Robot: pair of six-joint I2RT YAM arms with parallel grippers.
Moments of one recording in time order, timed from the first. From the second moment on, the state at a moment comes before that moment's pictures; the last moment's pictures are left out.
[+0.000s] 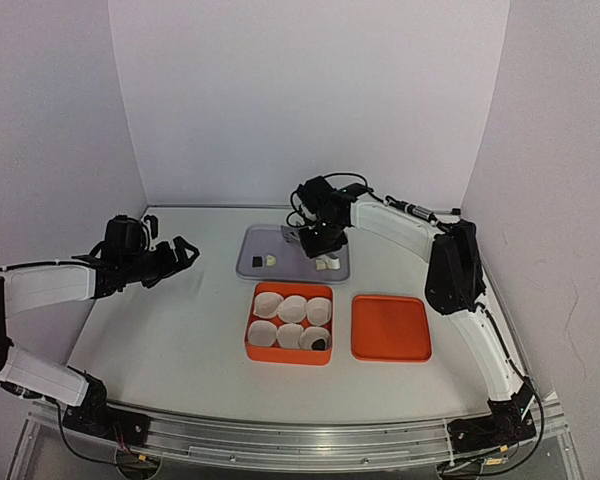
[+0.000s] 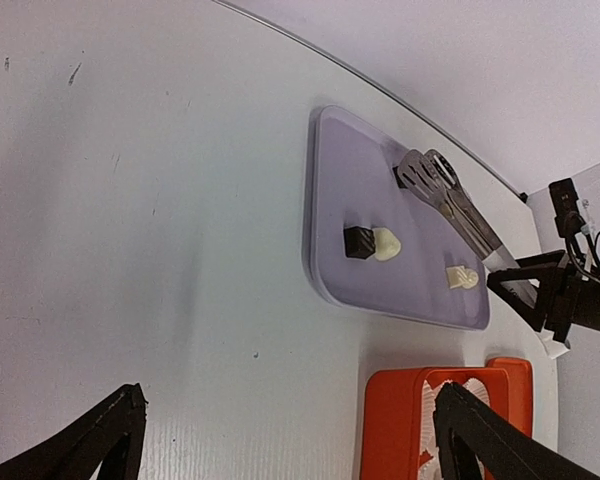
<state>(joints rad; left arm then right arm) -0.31 1.28 0.66 0.05 0.14 -0.63 0.71 2.51 2.38 -0.94 0.17 0.24</state>
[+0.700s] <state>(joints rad) -0.31 1.28 0.65 0.05 0.12 -0.64 0.71 2.54 2.38 -0.92 0.16 0.24</state>
